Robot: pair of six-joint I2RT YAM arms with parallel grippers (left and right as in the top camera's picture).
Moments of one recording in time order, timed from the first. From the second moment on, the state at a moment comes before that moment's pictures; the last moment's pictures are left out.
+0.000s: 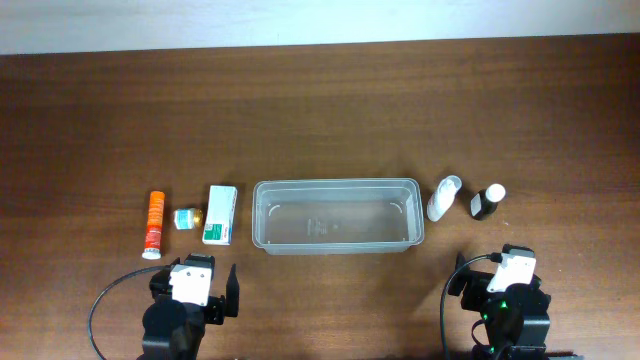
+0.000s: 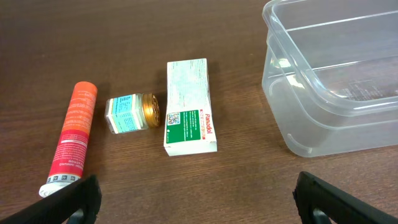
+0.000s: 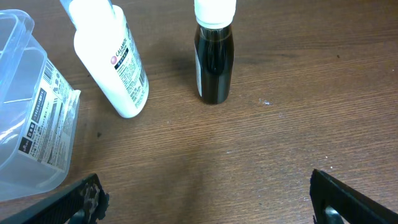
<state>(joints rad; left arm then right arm) -0.11 0.02 0.16 -0.65 -0.03 0.08 -0.06 0.02 0.17 -0.73 0.08 0.11</state>
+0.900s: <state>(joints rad) -0.11 0.02 0.16 -0.65 -0.02 0.08 -0.06 0.76 1.11 -0.89 -0.20 0.30</state>
